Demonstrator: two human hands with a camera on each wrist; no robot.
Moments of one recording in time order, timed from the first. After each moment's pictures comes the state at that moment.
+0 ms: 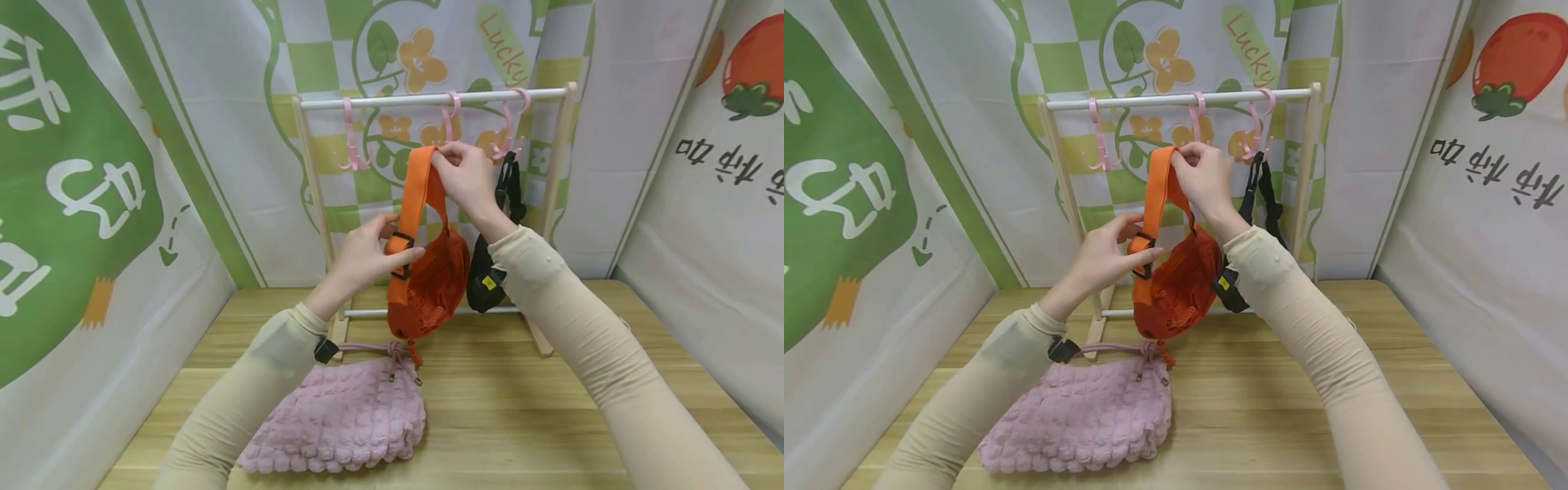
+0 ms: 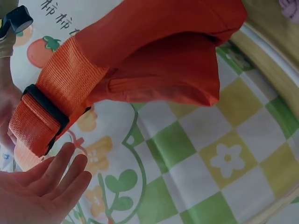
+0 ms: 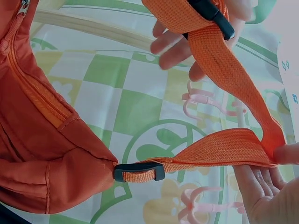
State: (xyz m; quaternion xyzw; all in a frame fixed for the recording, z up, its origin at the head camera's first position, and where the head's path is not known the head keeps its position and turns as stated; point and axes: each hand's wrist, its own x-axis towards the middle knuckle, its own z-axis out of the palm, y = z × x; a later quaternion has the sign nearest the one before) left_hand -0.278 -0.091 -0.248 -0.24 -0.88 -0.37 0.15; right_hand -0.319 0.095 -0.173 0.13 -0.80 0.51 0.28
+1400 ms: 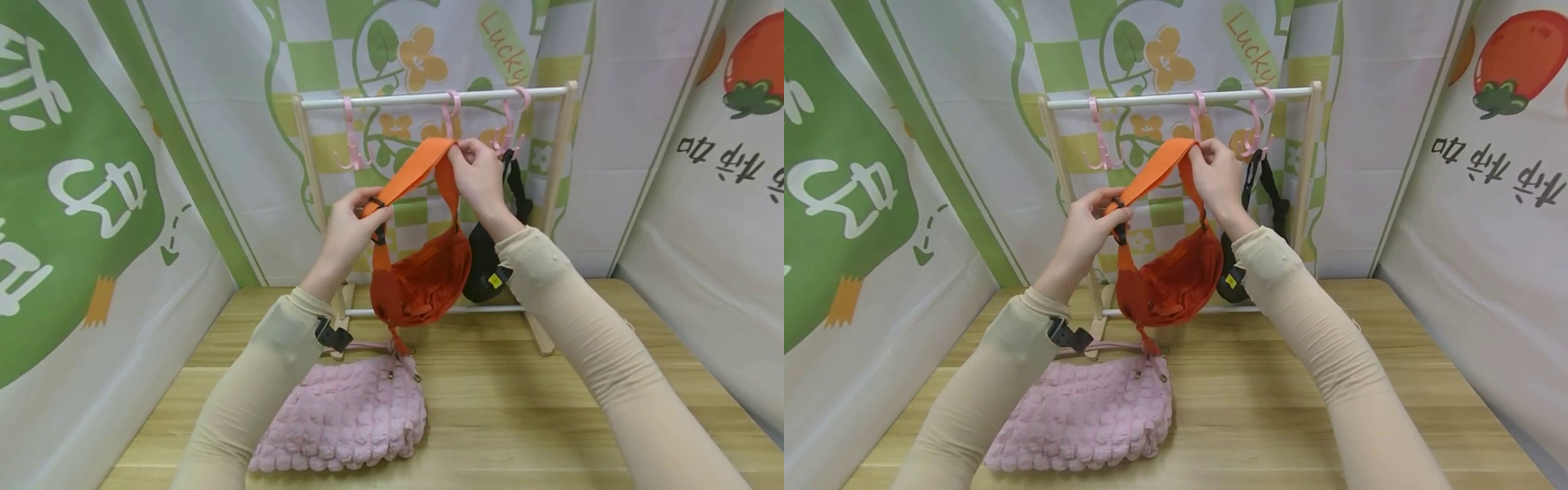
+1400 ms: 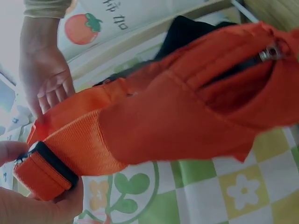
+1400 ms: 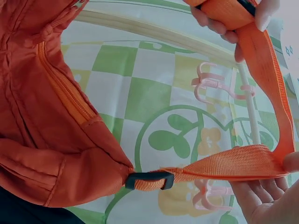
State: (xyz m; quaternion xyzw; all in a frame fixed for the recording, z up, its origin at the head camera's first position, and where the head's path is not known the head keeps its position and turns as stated) left_hand -0.287 -0.097 -0.223 -0.17 -0.75 -0.61 0.15; right_hand -0.333 0.107 -0.178 0.08 -0.78 0.55 0.28
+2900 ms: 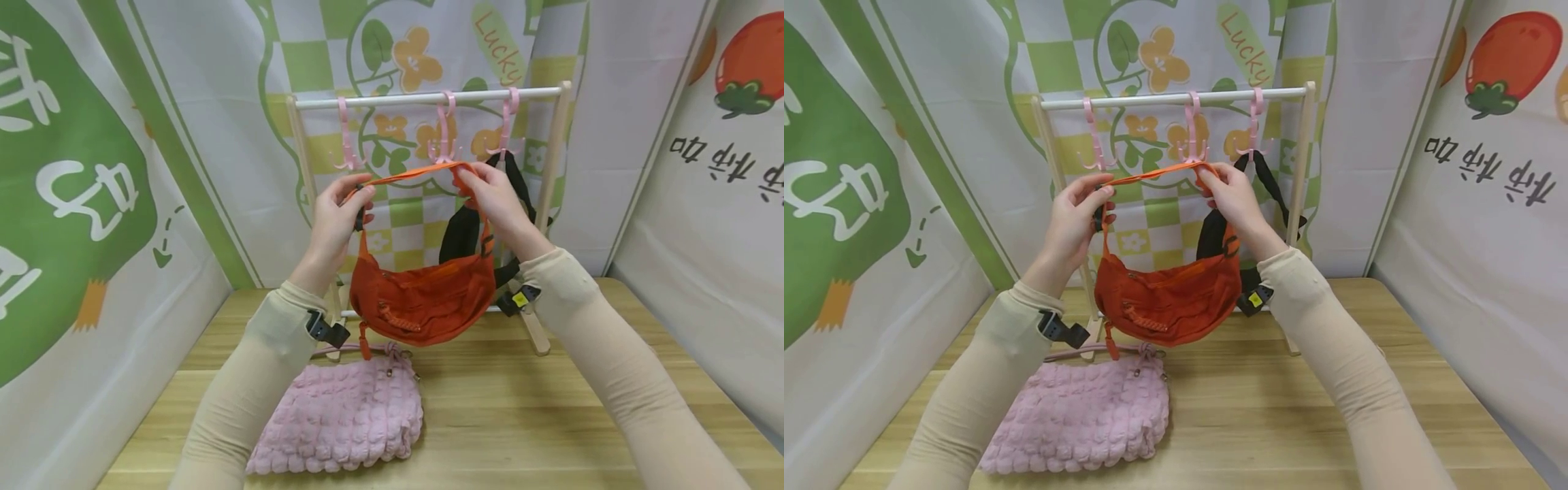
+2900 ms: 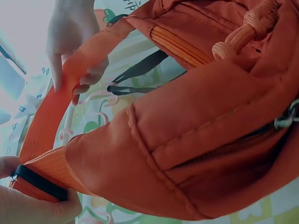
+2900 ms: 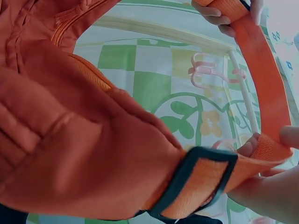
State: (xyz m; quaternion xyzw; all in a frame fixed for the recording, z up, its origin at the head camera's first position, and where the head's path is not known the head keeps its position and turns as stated) left_hand -0.294 -0.097 -0.210 -0.15 -0.62 -0.76 0.13; right_hand -0.317 0.142 -0.198 0.13 -0.74 0.65 0.11
